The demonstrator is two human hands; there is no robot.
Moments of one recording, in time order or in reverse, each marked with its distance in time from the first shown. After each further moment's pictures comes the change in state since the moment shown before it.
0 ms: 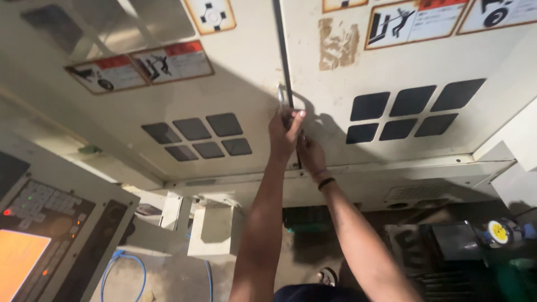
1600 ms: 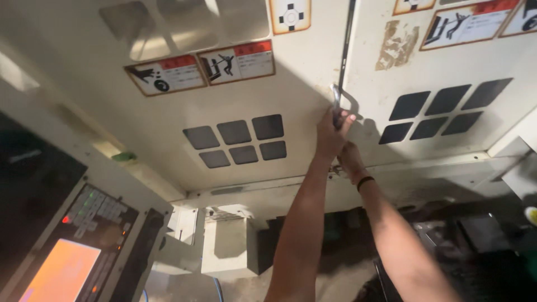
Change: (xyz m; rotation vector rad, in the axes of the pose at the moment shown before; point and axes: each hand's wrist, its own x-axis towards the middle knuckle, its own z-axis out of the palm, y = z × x) left_hand 0.001 -0.016 -0.013 0.017 -0.128 -0.089; right_hand -0.003 0.014 0.018 0.380 -0.038 0.198
